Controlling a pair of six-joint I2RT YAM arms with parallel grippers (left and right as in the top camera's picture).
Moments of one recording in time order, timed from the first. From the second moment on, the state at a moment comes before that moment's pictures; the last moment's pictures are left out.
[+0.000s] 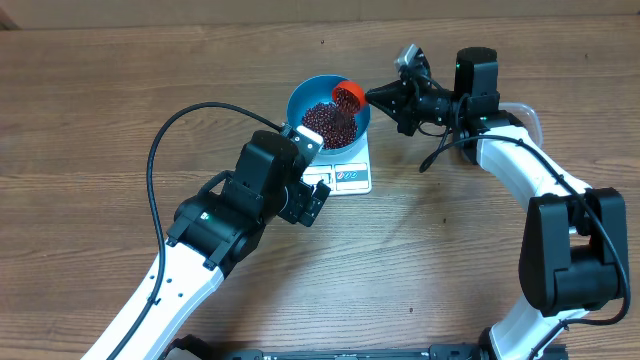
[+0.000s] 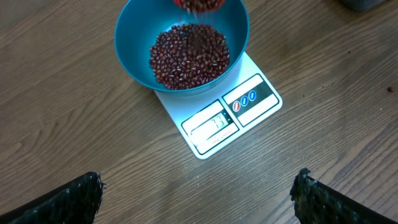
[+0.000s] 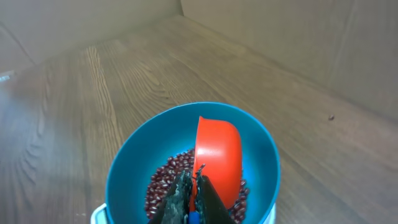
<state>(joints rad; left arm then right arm) -0.56 1.22 1.10 -0.71 -0.10 0.03 0.12 1.87 1.22 0.10 -0.95 -0.32</state>
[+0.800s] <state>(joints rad) -0.56 1.22 1.10 -0.71 -0.10 0.03 0.12 1.87 1.22 0.24 -1.04 -0.74</state>
